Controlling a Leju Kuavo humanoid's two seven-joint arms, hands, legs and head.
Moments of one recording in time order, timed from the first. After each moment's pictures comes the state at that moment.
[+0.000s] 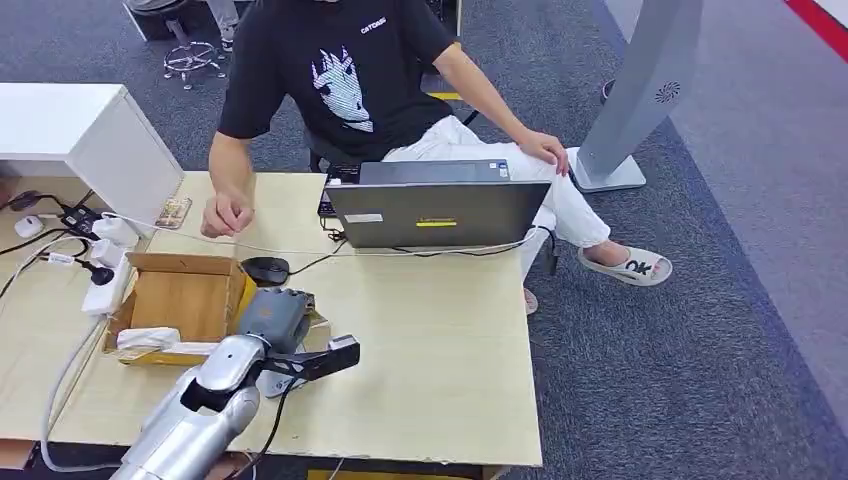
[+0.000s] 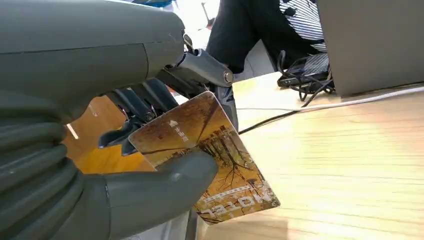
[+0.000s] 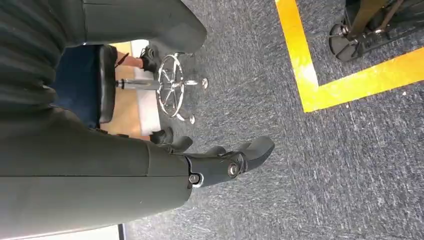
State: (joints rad) left arm -0.34 0.15 -0.56 -1.16 -1.28 0.00 0.13; right arm -0.03 -0.01 0.36 -0.15 -0.44 -0.30 0.16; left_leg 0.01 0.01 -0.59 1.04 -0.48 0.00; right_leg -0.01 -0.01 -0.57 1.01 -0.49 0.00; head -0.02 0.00
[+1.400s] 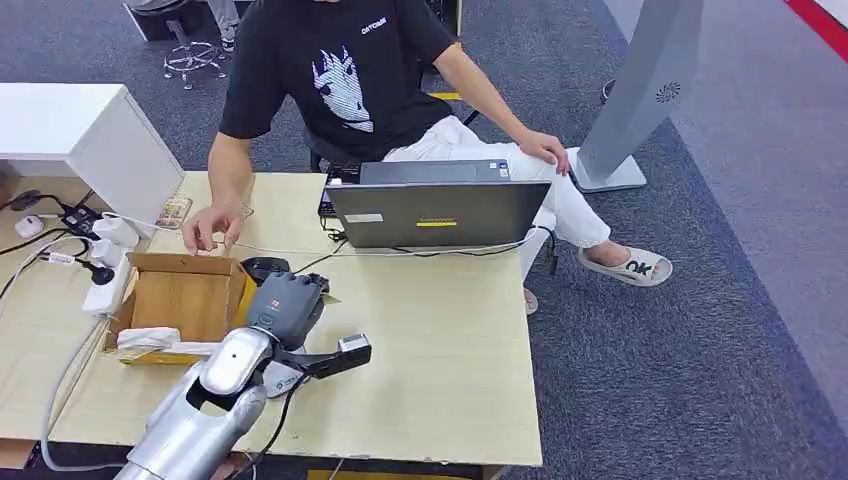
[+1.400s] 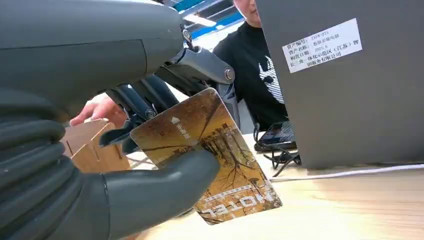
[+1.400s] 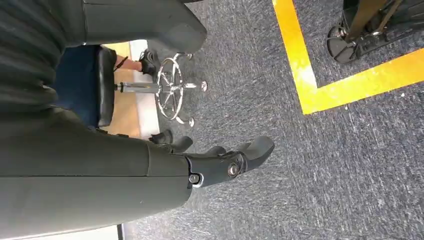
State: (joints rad) left arm -0.33 0.12 -0.56 -1.23 -1.36 0.12 0.08; right arm -0.03 0.00 0.36 -0.15 -0.45 -0.30 0.15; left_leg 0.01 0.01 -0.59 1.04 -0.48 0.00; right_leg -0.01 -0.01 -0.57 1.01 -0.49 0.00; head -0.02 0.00
